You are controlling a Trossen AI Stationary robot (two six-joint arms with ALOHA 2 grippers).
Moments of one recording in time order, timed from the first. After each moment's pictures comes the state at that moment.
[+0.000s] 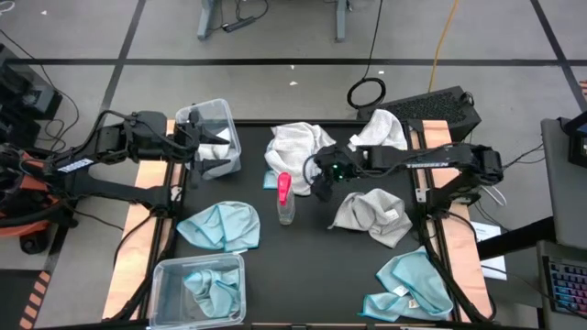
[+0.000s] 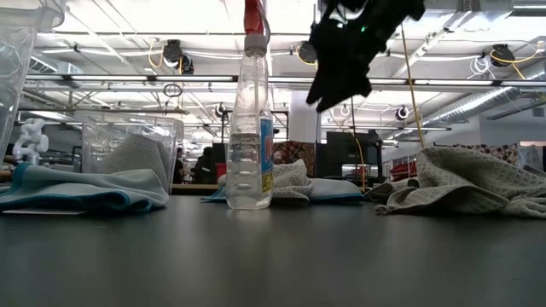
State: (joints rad) left arm 0.15 0.89 1.30 -0.79 0.00 0.14; right arm -0.13 1.53 1.17 -0.49 0.18 0.31
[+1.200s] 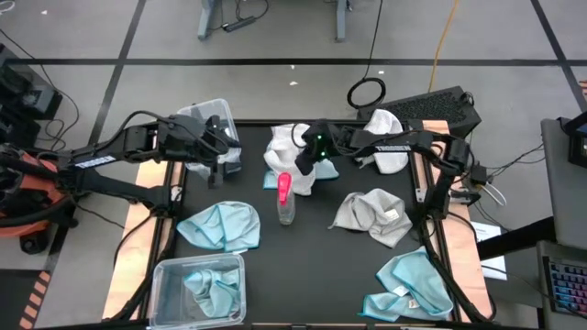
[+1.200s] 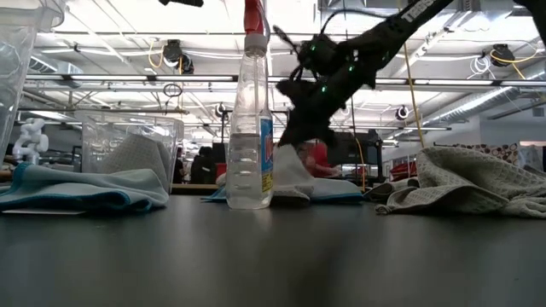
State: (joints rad) left arm 0.15 1.04 1.30 -0.79 -0.05 0.17; right arm -0.40 1.78 1.18 -0.12 -0.13 0.38
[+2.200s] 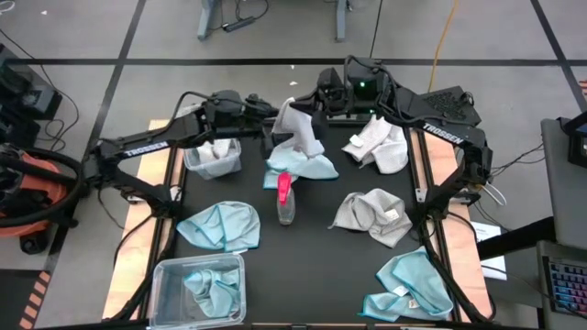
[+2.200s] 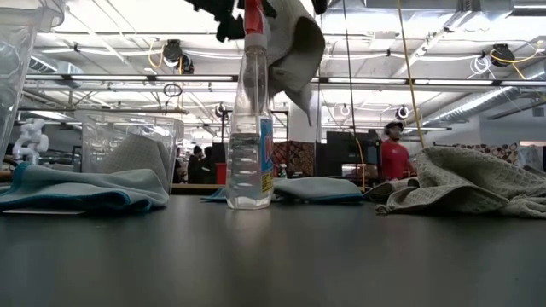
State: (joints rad) left arm 0.37 1.37 1.30 -0.21 0.10 -0.01; right arm -0.37 1.61 1.84 -0.43 -0.22 0.13
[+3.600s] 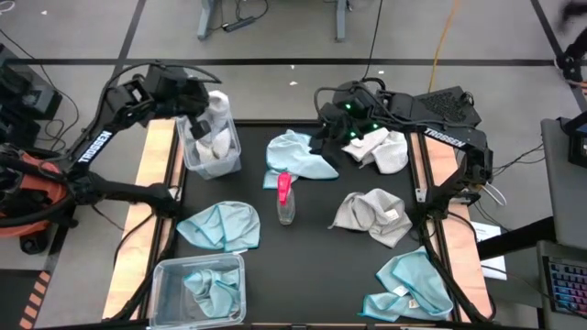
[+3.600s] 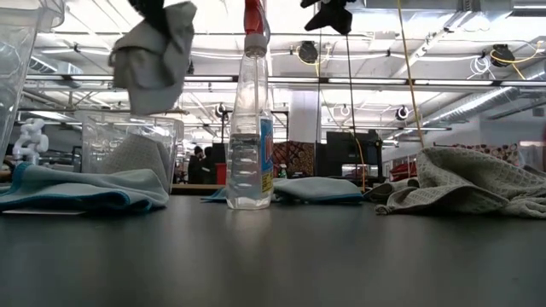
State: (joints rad) left arm 0.70 1.18 1.63 -1.20 -0.16 0.42; right arm -0.30 1.59 1.84 -0.98 -0.23 0.11
